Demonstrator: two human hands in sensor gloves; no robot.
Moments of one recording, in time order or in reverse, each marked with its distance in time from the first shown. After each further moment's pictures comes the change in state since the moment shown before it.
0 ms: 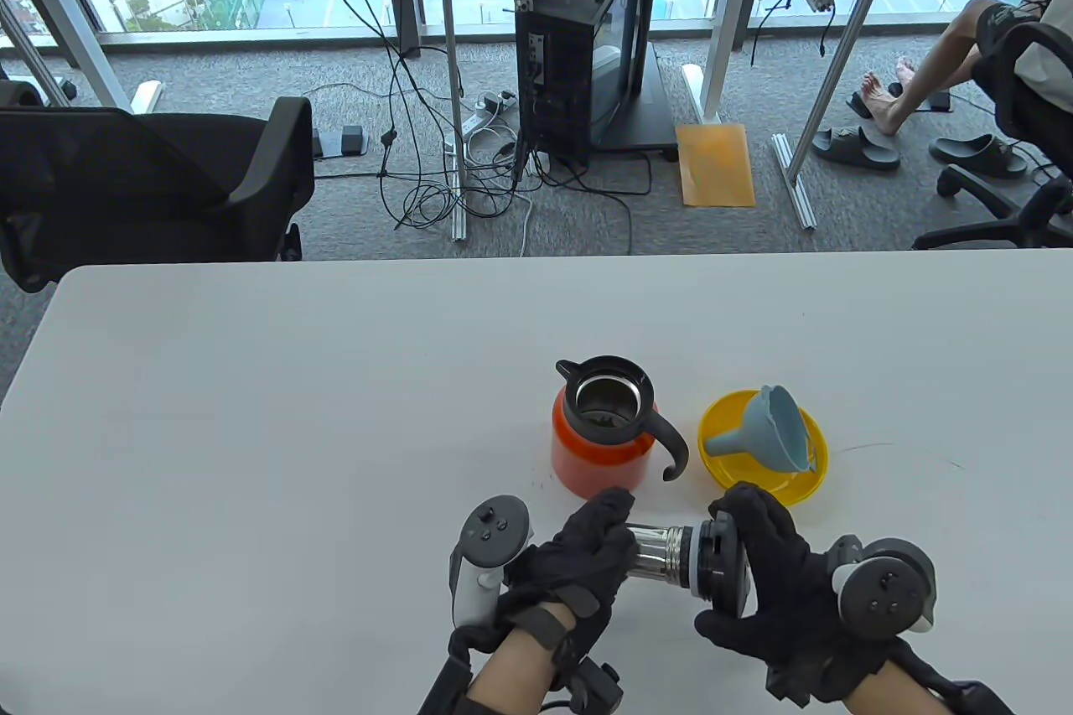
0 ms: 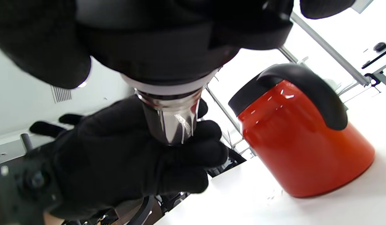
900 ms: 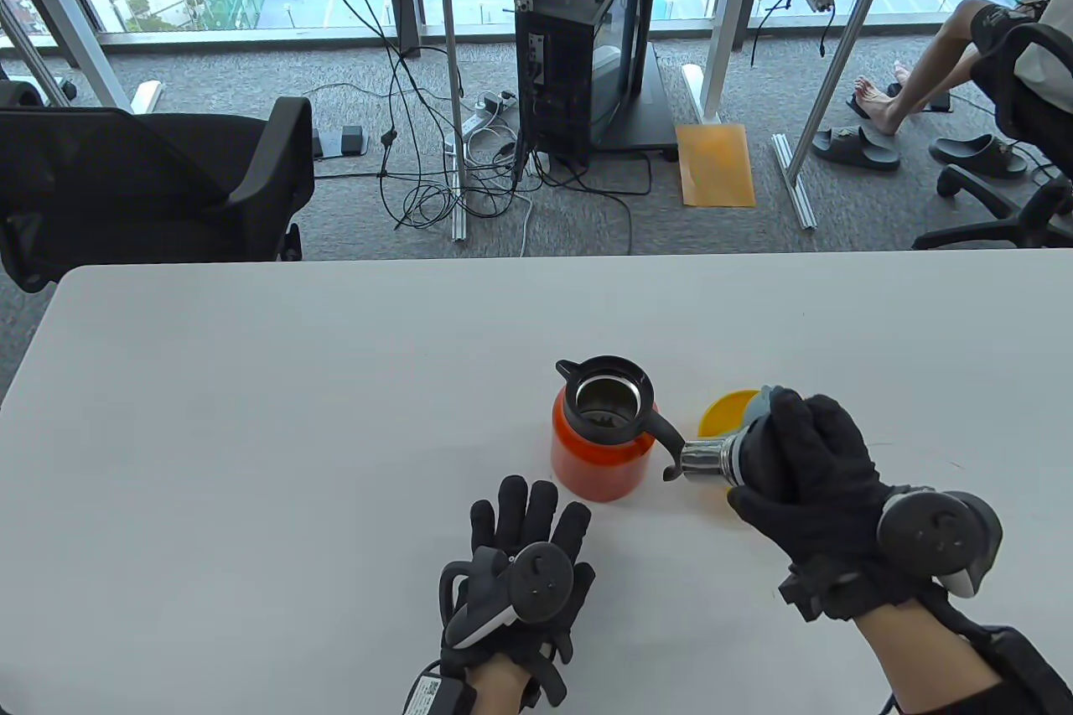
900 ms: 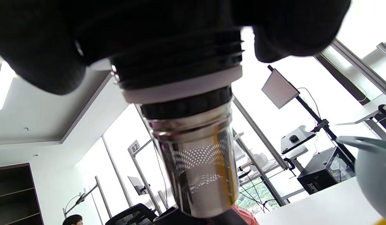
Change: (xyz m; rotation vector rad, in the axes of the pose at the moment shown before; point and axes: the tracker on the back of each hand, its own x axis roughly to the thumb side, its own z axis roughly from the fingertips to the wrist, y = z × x) left_hand -0.045 0.006 0.004 0.137 0.033 -1.010; right_hand 0.007 -0.072 -0.057 -0.288 0.224 0.260
